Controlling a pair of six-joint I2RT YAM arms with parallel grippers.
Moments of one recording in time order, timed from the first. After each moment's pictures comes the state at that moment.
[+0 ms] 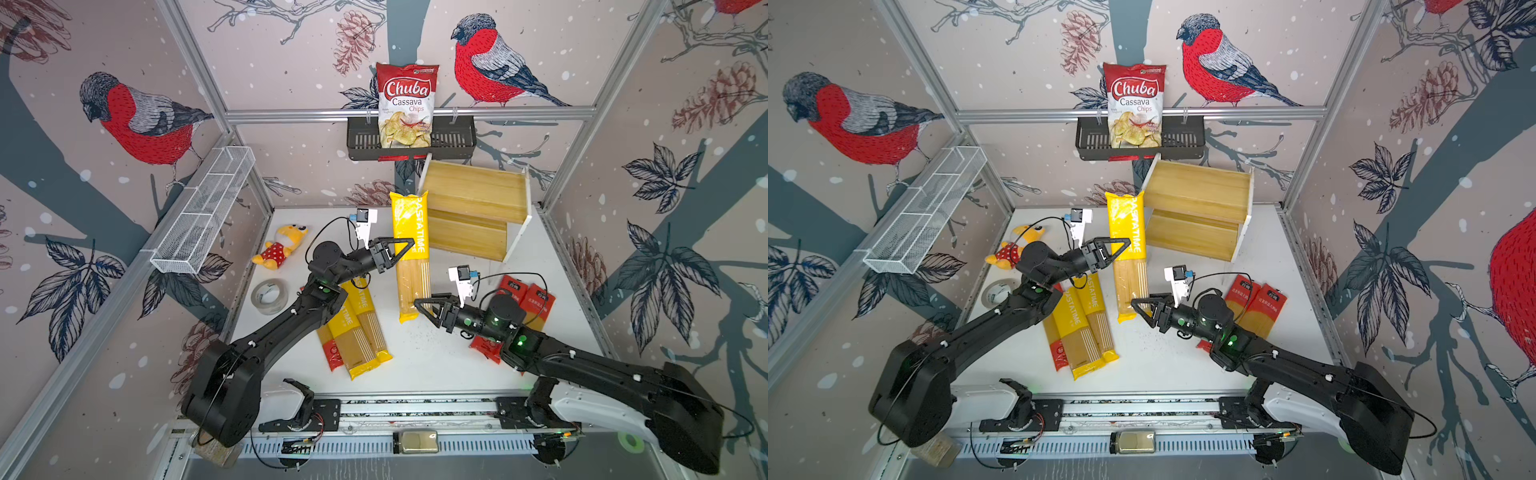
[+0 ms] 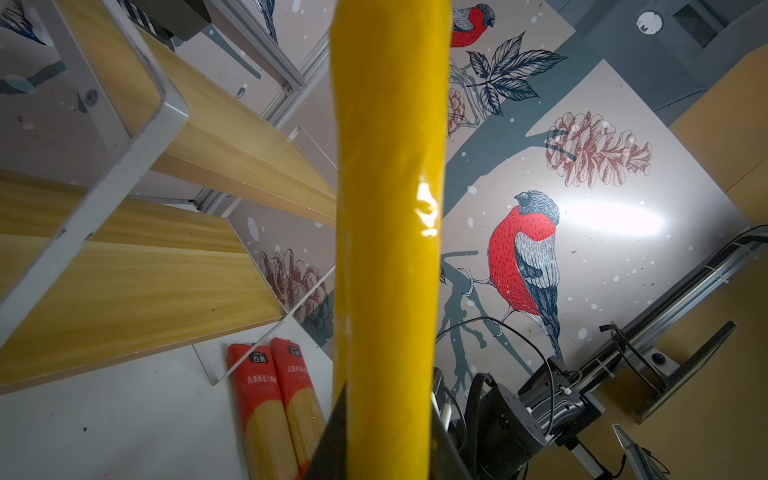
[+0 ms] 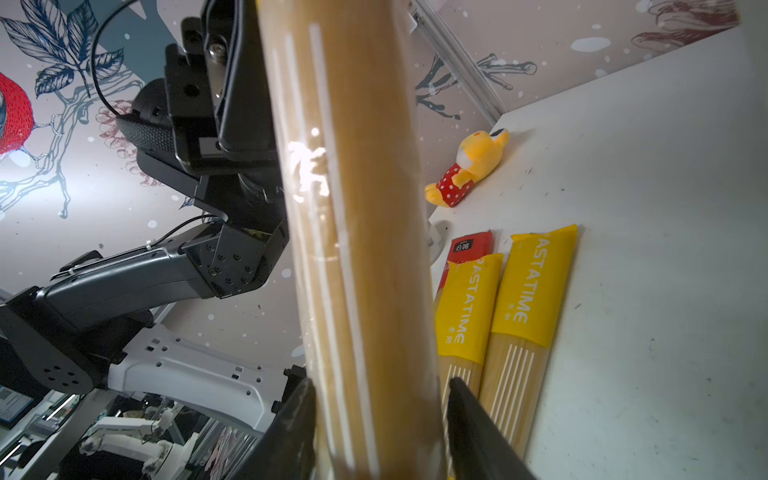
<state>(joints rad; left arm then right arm) -0.49 1.32 0.81 0.80 0.76 -0.98 0.90 1.01 0.41 0.60 -0.30 0.76</state>
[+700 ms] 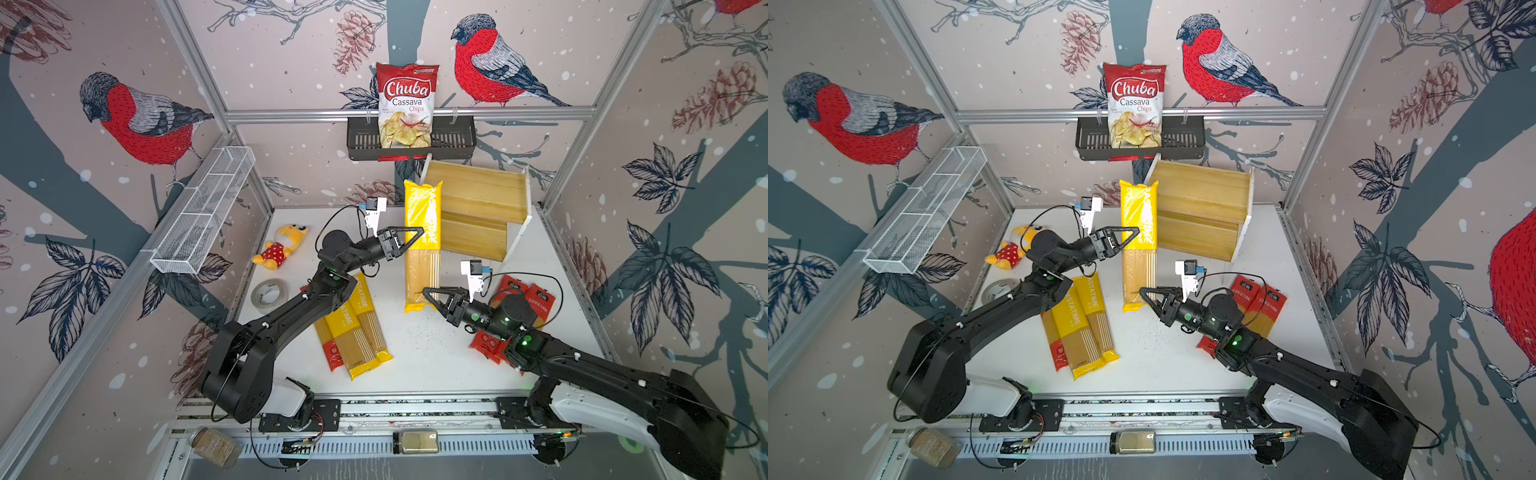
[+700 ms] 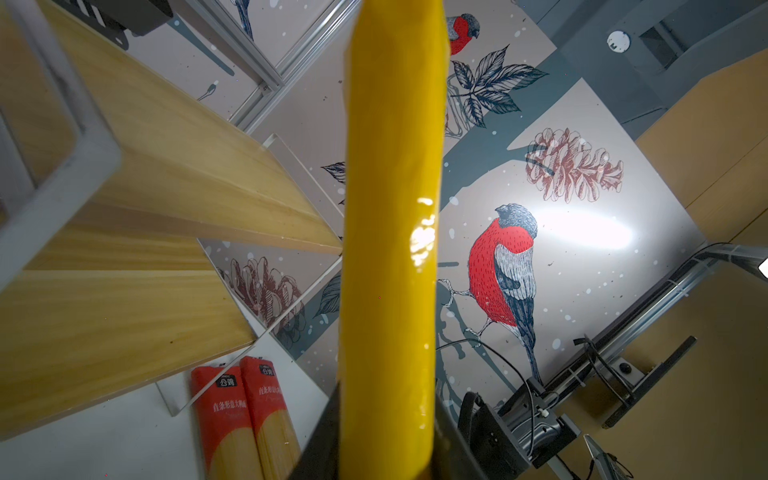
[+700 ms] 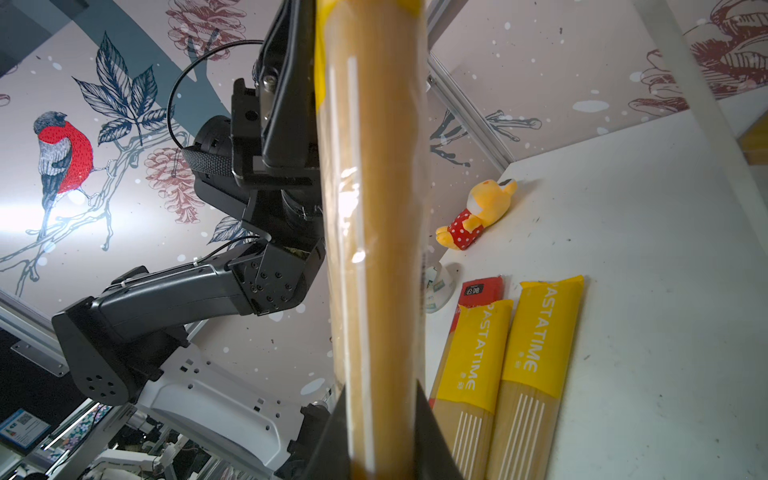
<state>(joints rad) -0.51 1.43 0.96 0.84 0.76 -1.05 0.86 0.99 0.42 0.69 -0.29 0.80</state>
